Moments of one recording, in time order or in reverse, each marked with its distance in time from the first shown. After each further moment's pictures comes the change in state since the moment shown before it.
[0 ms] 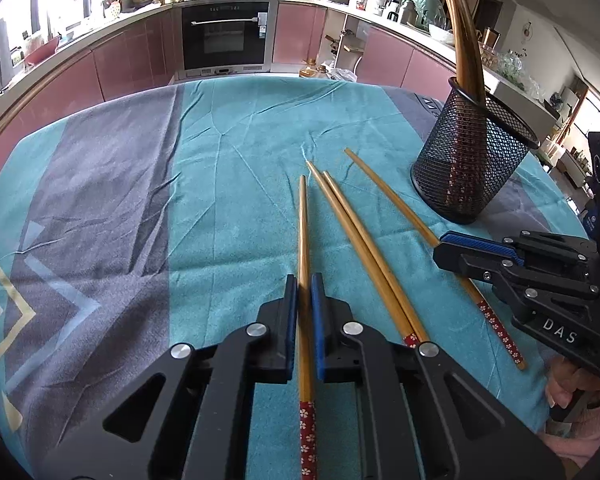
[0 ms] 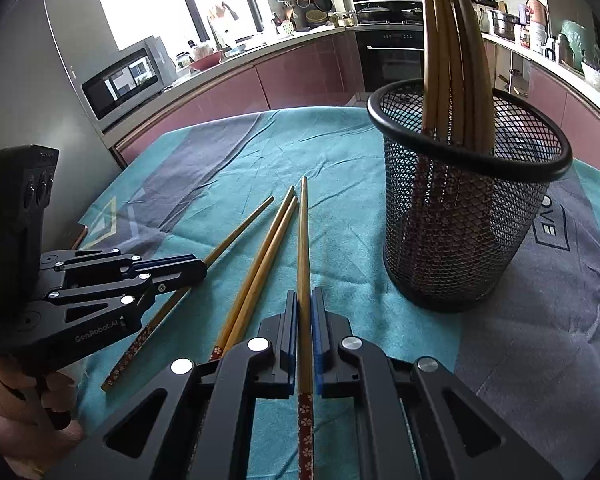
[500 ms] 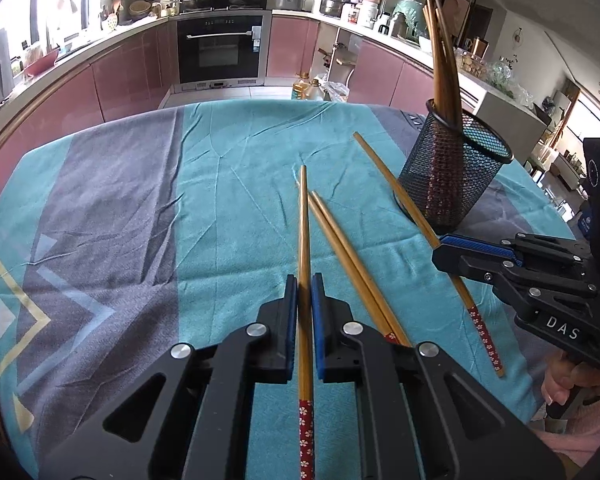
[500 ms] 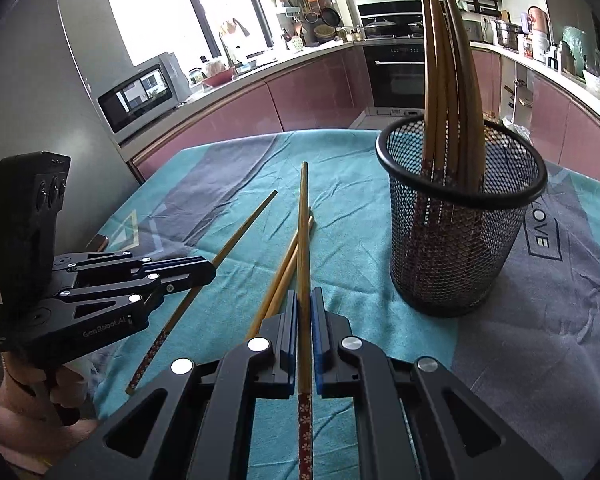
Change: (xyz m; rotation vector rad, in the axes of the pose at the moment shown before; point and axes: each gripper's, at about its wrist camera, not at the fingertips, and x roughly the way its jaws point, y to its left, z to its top) left arm -0.026 -0.002 0.003 0.014 -0.053 -0.029; right arm -0.026 0.003 0.002 -0.005 -0.061 0.041
